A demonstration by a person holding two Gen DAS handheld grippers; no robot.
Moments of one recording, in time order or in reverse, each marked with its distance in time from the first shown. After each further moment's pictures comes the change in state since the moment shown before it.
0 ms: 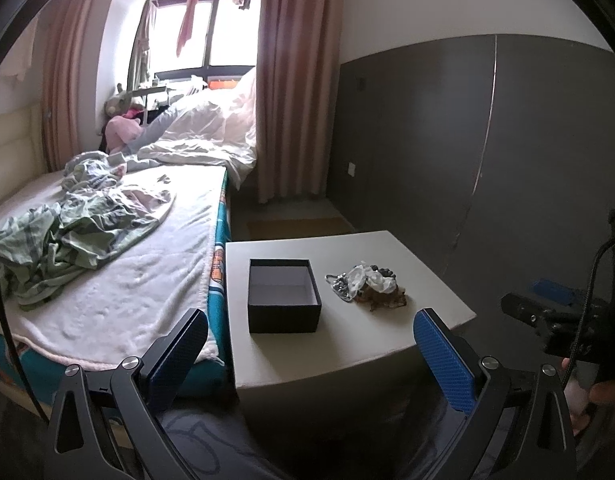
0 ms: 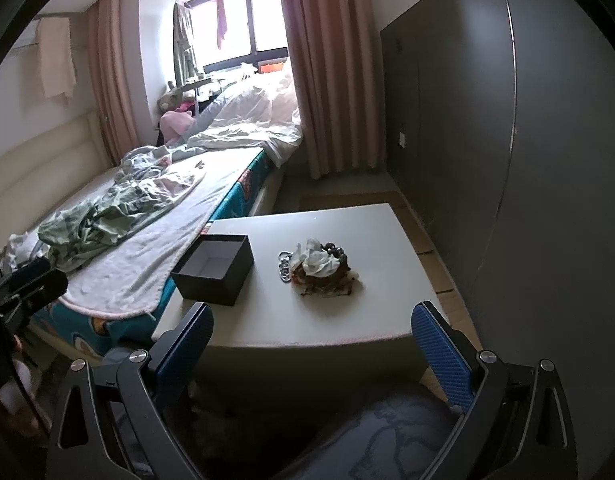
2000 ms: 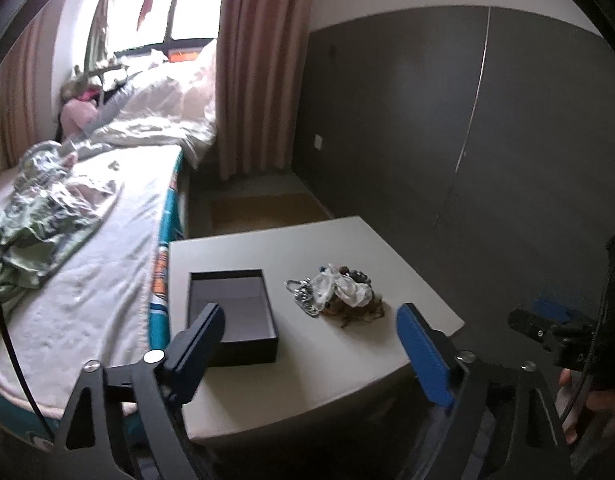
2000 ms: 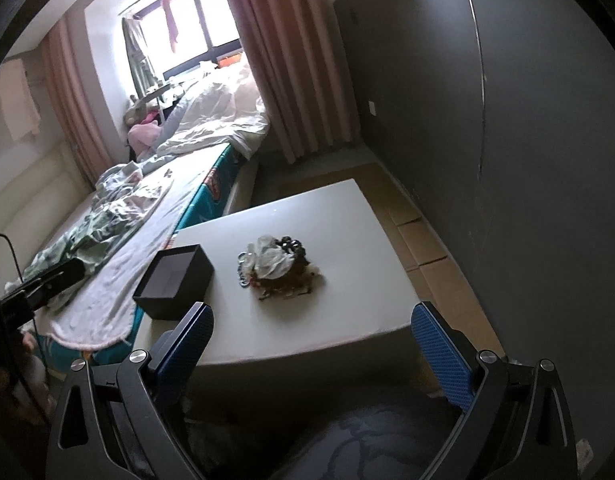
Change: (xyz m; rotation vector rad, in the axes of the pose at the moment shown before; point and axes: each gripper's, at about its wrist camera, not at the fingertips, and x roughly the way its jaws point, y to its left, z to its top) left arm 0.096 -0.023 0.045 0.023 0.139 -0.137; right arm 0.045 -0.066 0.010 0.186 0.083 -0.020
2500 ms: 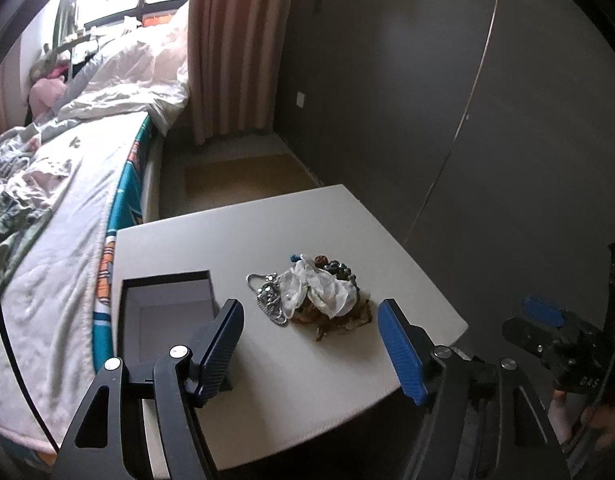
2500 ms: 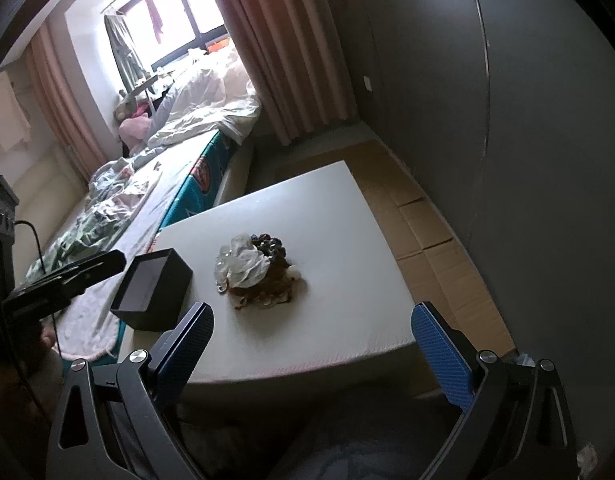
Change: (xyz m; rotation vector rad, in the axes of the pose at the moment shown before) left arm 0.091 -0.025 0.029 0.012 0.158 -0.043; right arm 0.055 -0.034 0.021 0.045 0.085 0.027
